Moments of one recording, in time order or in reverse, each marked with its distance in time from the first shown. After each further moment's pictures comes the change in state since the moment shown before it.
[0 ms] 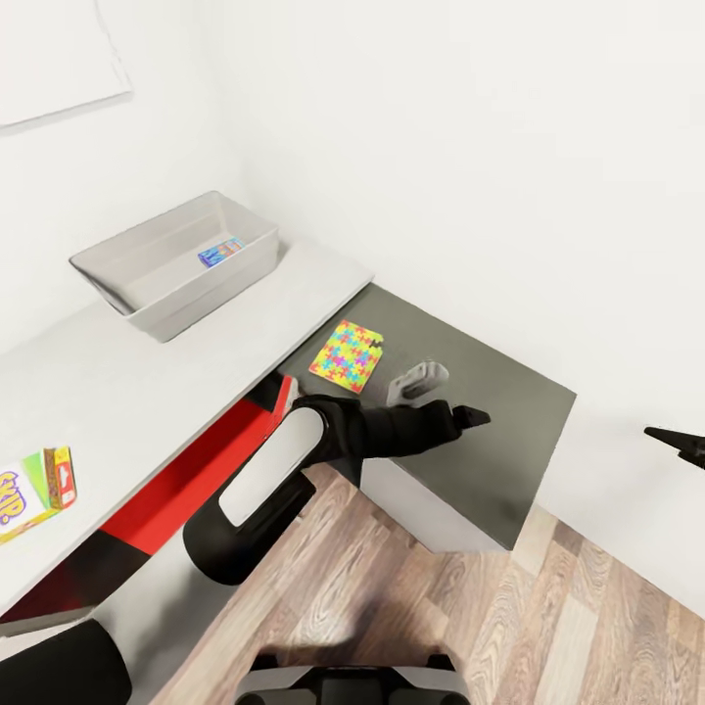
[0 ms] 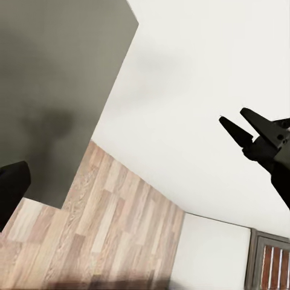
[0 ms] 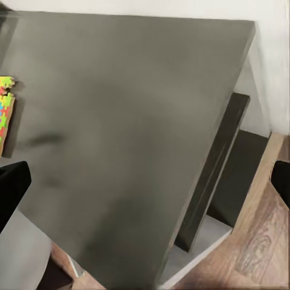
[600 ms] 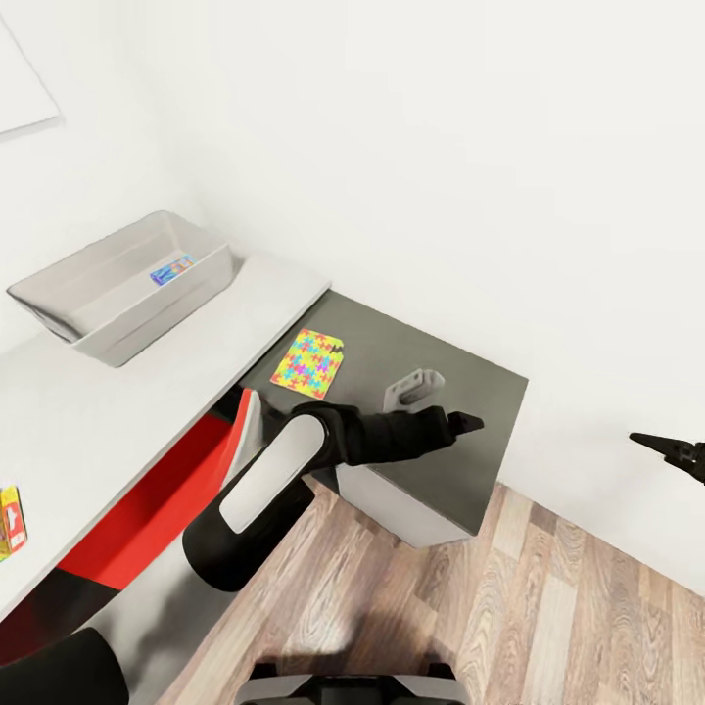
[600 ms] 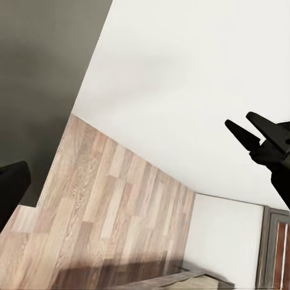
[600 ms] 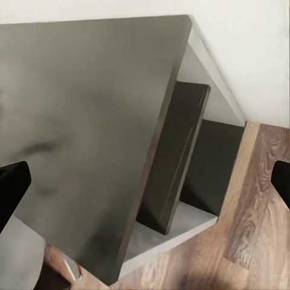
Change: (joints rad) left arm 0.022 0.005 0.000 0.006 -0.035 -0.001 -0.003; right arm -0.002 0.003 0.047 0.001 0.002 0.000 -0.008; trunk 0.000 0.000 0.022
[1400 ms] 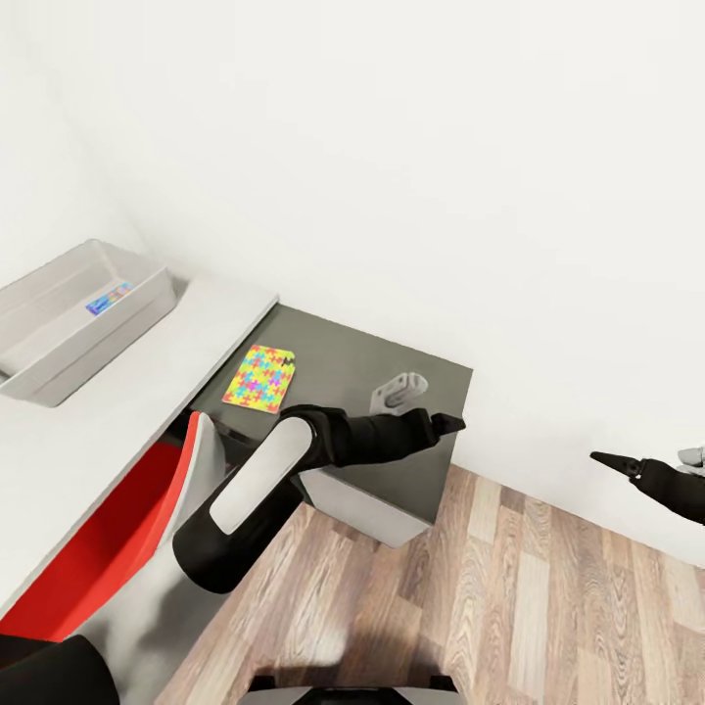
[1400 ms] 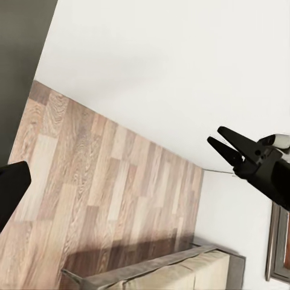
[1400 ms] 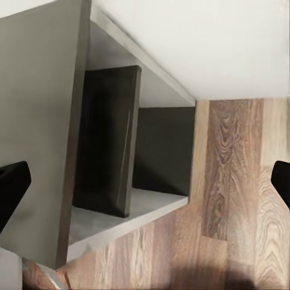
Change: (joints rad) left arm 0.021 0.030 0.028 -0.001 0.000 0.008 0.007; right arm -0.034 0.134 0.082 0.001 0.062 0.000 -0.162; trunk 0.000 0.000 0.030
